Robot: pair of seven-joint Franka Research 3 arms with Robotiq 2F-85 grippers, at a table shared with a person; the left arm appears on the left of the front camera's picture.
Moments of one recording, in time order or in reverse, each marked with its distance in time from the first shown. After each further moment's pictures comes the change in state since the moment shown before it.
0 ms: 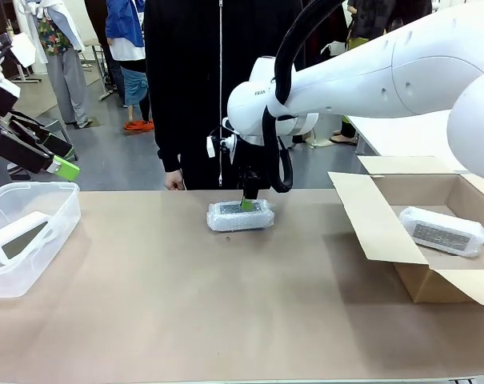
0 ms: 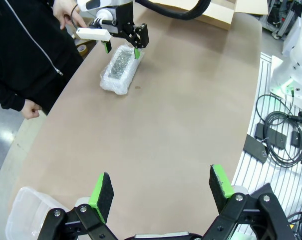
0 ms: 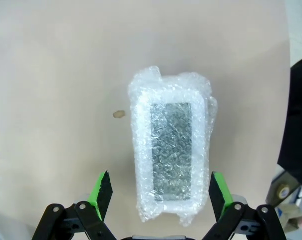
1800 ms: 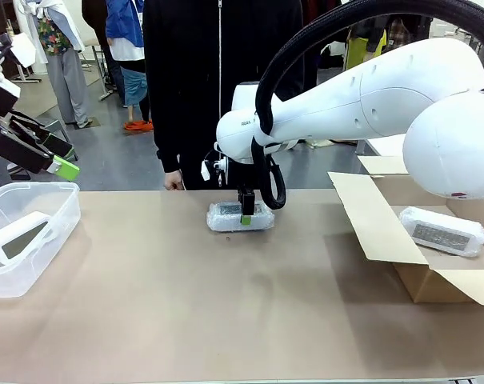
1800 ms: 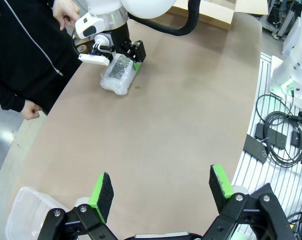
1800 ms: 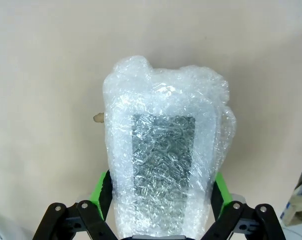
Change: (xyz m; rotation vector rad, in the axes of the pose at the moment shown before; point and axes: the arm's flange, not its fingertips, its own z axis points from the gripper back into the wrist) left arm 0.000 0.000 0.000 0.000 0.000 0.000; right arm 0.009 -0.015 -0.056 0.062 0.116 -0.001
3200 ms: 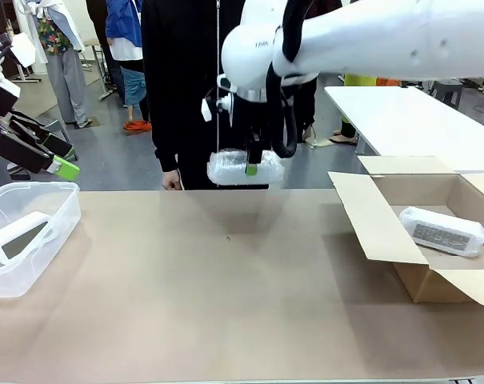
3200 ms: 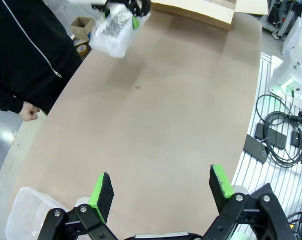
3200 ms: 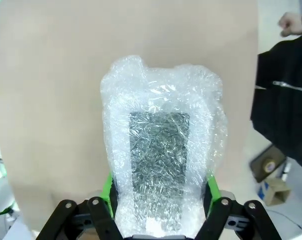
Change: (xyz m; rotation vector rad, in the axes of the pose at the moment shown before) left arm 0.000 0.000 0.000 0.000 0.000 0.000; right arm -0.001 0.055 0.174 -0.130 -0.015 0.001
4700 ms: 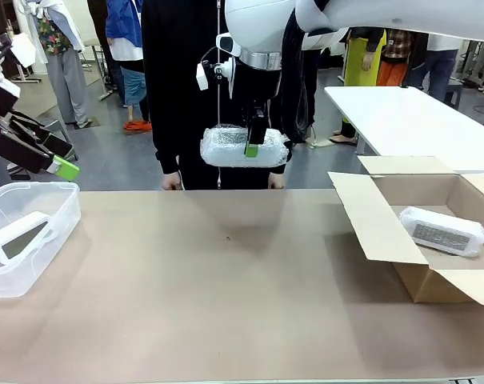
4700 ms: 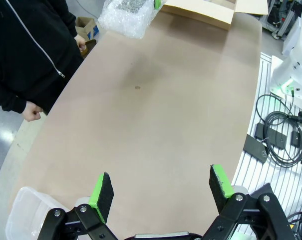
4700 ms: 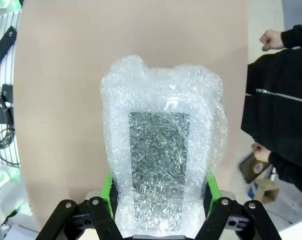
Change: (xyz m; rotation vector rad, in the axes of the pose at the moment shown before) left arm 0.000 0.000 0.000 0.000 0.000 0.000; right arm 0.004 0.059 0.069 -0.071 -0.046 0.009
